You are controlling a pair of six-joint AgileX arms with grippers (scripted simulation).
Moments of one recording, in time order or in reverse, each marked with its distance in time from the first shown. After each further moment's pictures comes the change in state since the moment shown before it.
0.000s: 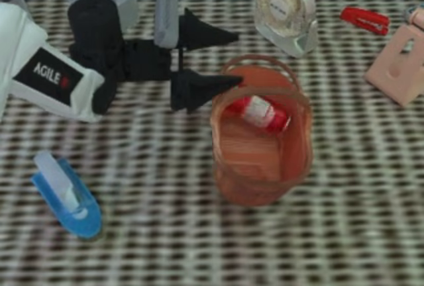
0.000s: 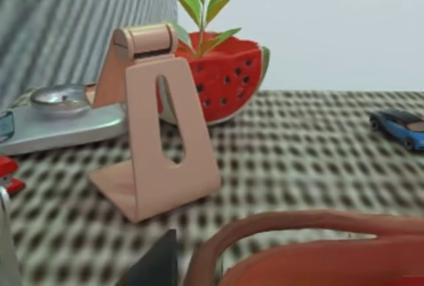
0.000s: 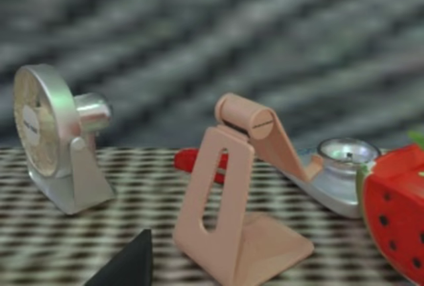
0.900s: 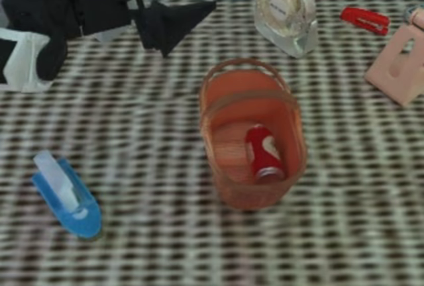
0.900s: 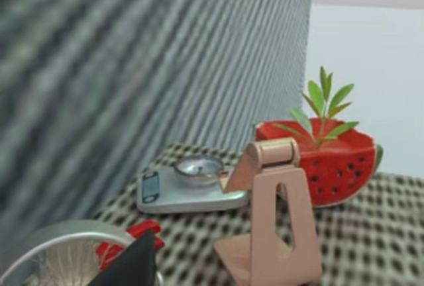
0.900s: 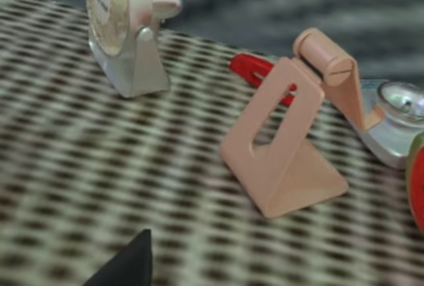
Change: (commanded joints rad) left arm 0.076 -0.352 -0.117 -0.146 -0.200 -0.094; right arm 0.121 0.367 0.365 -0.288 -0.006 -0.181
